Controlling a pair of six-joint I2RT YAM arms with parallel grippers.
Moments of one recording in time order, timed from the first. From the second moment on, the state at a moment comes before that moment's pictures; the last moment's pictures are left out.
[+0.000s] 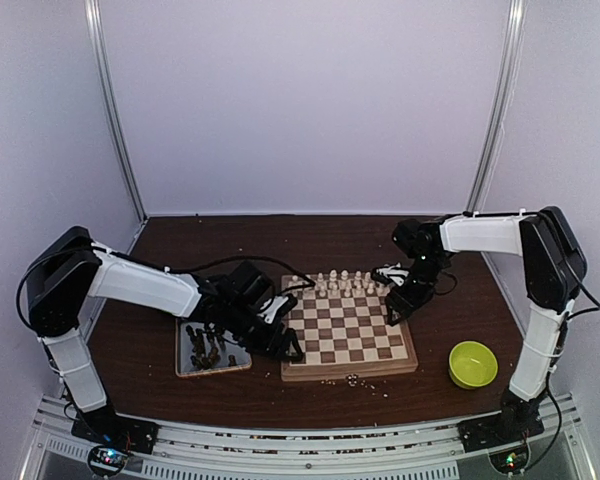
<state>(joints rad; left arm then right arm) -0.90 1.80 0.99 -0.19 0.43 -0.50 0.45 1.89 1.30 -0.91 -0.21 -0.24</state>
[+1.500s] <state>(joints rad) -0.78 1.39 0.98 -0.87 -0.38 -0.40 0.13 0.89 0.76 -0.67 -0.56 -0.37</state>
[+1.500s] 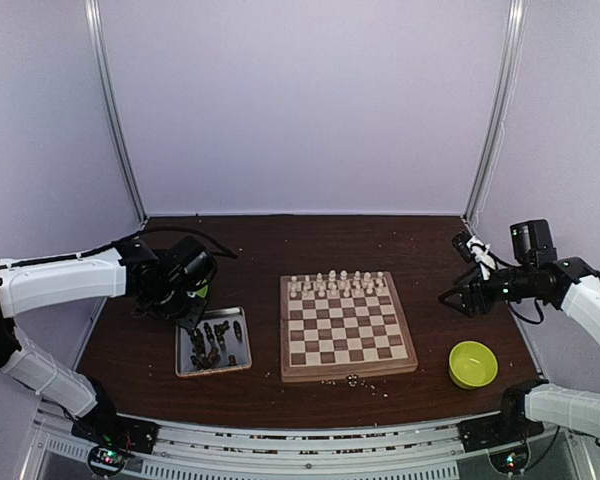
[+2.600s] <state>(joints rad) -0.59 1.49 0.93 -0.81 -0.12 -0.19 0.14 1.00 0.77 -0.66 -0.53 -0.42</state>
